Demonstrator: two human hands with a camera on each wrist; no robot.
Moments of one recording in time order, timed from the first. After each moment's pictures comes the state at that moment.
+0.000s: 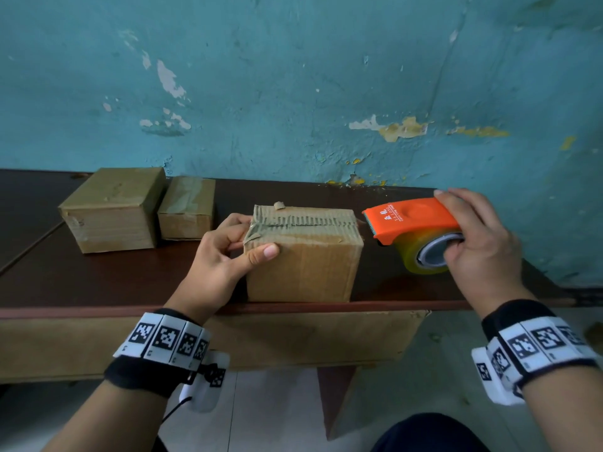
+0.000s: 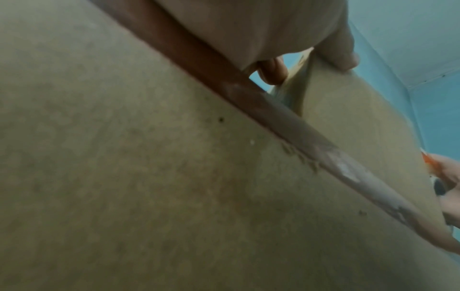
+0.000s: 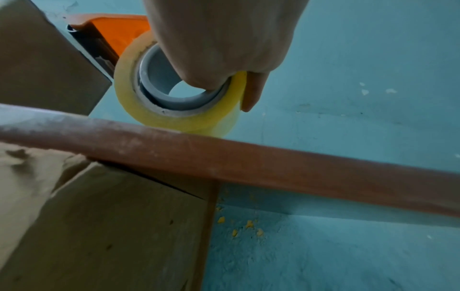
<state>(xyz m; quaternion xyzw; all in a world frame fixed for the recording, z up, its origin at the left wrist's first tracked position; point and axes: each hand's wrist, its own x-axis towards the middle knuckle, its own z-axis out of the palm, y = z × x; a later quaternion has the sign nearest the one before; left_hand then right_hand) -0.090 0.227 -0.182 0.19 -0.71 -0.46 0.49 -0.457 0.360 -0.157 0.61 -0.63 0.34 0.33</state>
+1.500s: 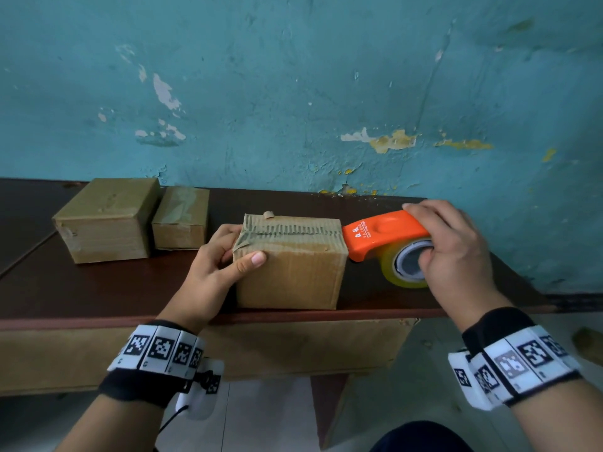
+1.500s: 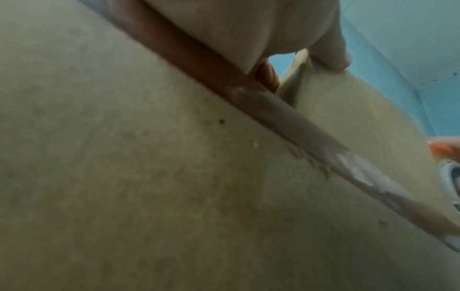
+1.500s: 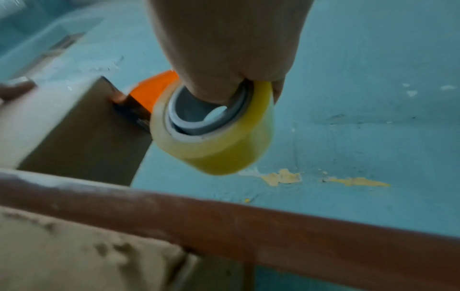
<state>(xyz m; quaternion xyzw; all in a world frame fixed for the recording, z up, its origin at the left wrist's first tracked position) -0.090 0.223 -0.186 0.21 -0.72 -0.47 0.47 -0.426 0.354 -0.140 0.64 -0.63 0.34 0.28</state>
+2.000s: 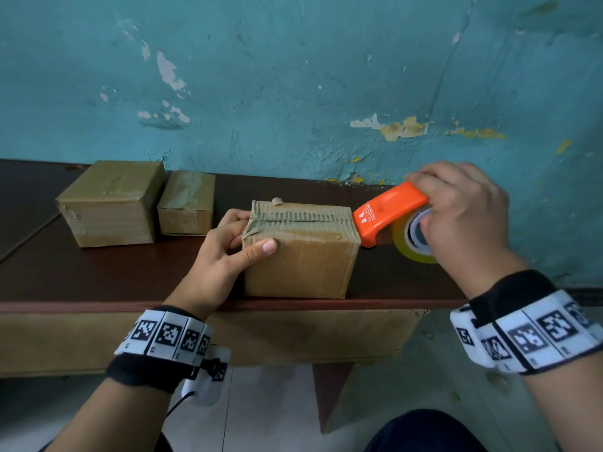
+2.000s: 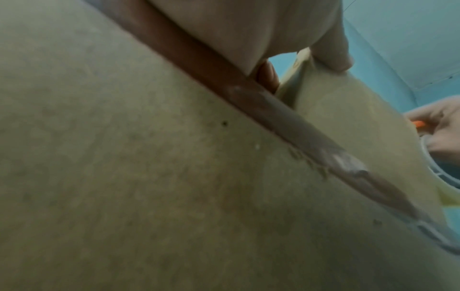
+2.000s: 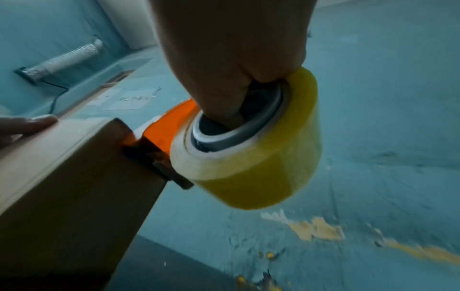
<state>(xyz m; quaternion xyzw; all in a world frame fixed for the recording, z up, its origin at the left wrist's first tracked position) -0.089 0.221 -0.185 0.22 -0.72 -0.48 0.45 -0.398 0.339 -0.093 0.64 -0.59 0.27 0.42</state>
